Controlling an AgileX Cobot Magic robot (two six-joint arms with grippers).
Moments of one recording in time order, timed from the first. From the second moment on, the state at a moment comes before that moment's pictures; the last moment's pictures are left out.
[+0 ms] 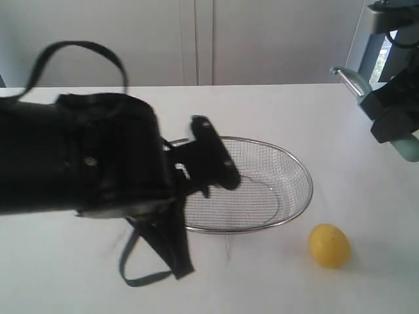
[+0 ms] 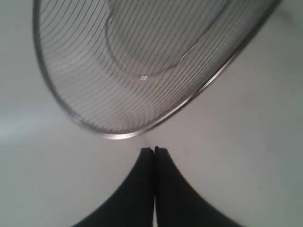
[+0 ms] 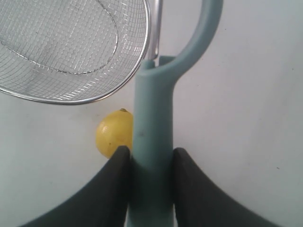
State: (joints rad) left arm -1.14 1.60 -1.12 0.61 0.96 -0.28; right arm 0.11 1.37 -1.28 0.14 1.22 -0.31
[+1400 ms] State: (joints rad) left arm -1.34 1.81 -1.42 0.54 0.61 0.19; right arm 0.11 1.37 -1.28 0.14 1.14 -0.28
